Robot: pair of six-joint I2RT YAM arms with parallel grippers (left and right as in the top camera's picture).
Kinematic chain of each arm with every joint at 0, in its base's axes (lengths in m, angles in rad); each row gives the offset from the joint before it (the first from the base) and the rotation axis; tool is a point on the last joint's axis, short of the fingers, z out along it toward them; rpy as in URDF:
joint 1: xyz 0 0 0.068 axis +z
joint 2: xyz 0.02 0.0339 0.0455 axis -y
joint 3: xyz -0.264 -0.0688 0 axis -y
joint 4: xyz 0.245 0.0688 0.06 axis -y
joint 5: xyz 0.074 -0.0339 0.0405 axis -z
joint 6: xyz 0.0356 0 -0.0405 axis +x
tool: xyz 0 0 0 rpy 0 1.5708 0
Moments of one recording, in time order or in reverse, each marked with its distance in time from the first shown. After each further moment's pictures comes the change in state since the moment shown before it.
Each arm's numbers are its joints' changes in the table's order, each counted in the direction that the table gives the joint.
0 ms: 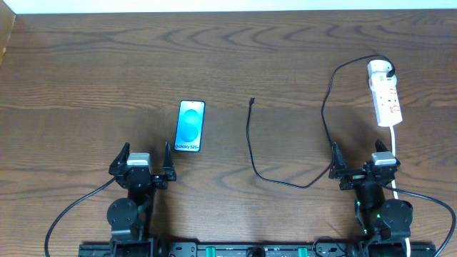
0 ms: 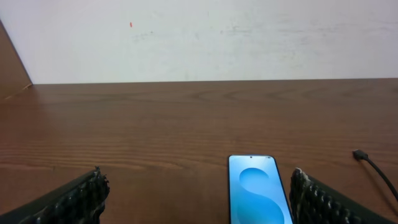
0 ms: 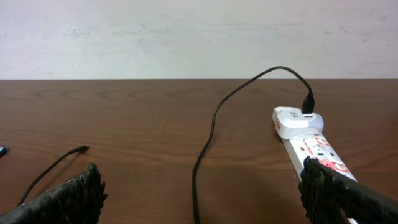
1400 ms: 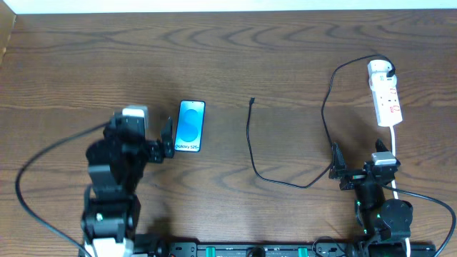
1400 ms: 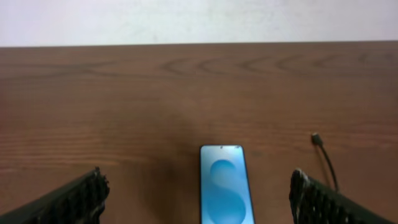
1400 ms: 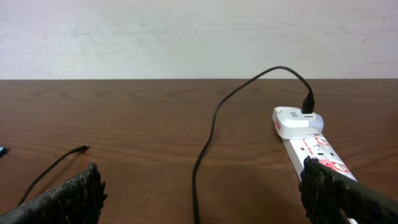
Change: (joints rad) left arm -0.003 -0.683 0.567 -0.208 0.108 -0.001; right arm 0.000 0.000 0.000 0.000 0.000 0.000
